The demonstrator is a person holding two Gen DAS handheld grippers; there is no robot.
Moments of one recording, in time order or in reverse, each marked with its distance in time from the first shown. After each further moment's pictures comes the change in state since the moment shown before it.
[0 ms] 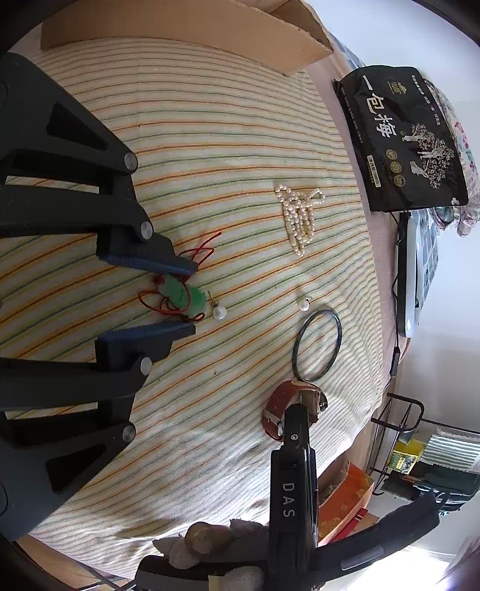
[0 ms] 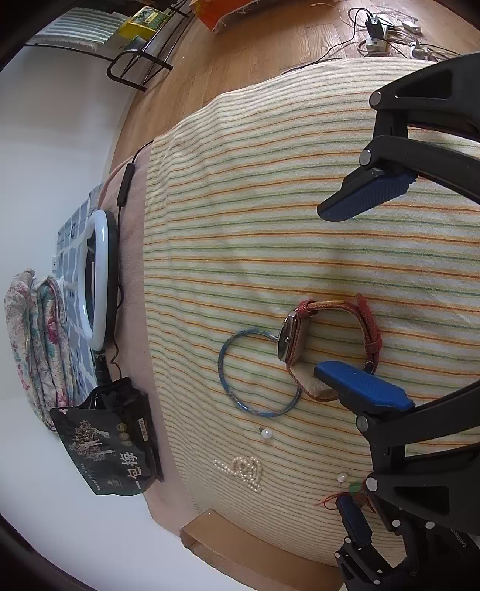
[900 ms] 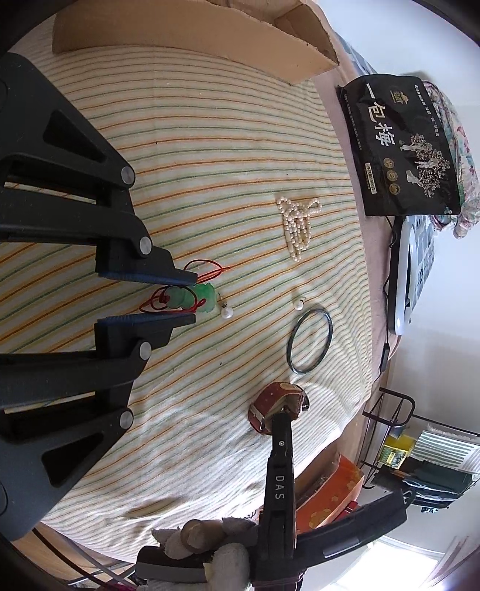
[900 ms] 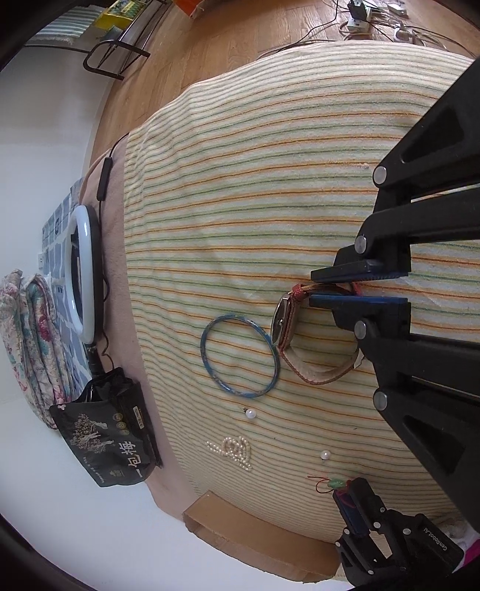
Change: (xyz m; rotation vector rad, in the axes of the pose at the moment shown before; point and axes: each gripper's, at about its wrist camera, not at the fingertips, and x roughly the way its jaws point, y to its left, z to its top) left arm -0.023 0.006 -0.004 -0.019 -0.018 -0.039; right arm -0.003 -0.006 -0.010 0.063 0.056 0.096
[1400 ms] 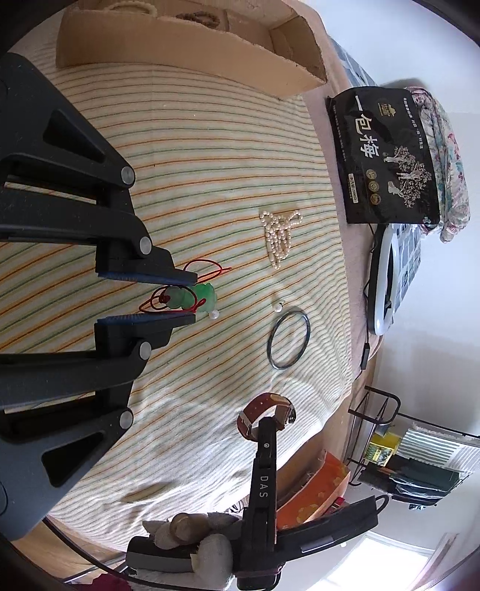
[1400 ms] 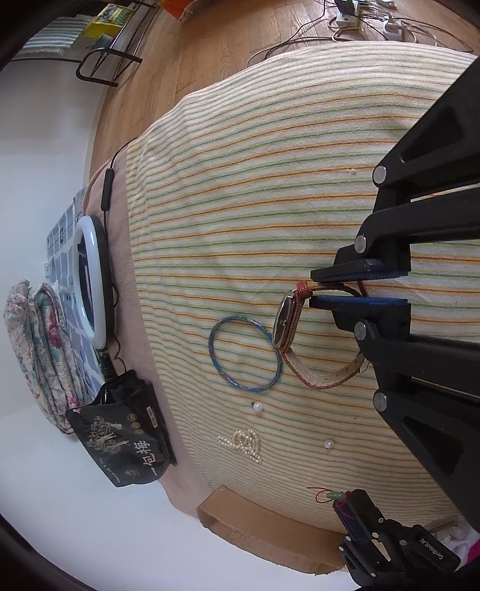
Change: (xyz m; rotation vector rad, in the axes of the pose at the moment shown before) left arm -0.027 0.008 0.004 -0.018 -0.056 -0.013; right arm -0.028 -0.003 -0.007 0.040 -0.064 0.015
